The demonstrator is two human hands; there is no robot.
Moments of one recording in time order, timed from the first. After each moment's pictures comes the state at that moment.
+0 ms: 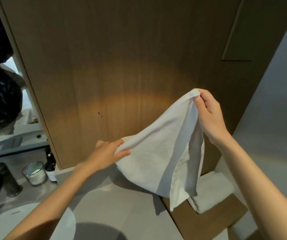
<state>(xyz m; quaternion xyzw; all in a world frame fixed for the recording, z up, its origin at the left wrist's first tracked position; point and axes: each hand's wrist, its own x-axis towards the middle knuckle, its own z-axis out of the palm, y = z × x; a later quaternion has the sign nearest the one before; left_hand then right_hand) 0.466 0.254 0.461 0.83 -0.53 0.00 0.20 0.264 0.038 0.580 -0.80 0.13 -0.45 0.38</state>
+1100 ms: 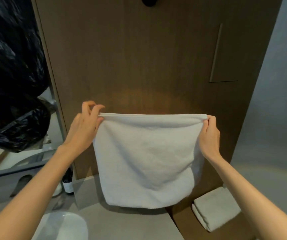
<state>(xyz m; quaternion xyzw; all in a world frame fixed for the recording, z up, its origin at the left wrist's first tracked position) 0.452 0.324 0.599 0.81 -0.42 0.35 0.22 0.236 0.029 0.550 -0.72 0.29 -0.54 0.33</state>
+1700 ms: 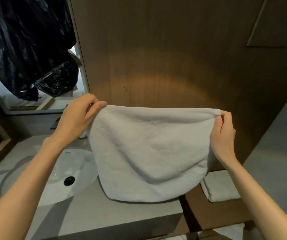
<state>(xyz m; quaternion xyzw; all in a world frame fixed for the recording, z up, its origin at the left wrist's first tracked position) 0.327 0.394 0.552 0.82 -0.39 0.26 0.32 0.155 0.051 0.495 -0.75 0.19 -0.46 0.44</state>
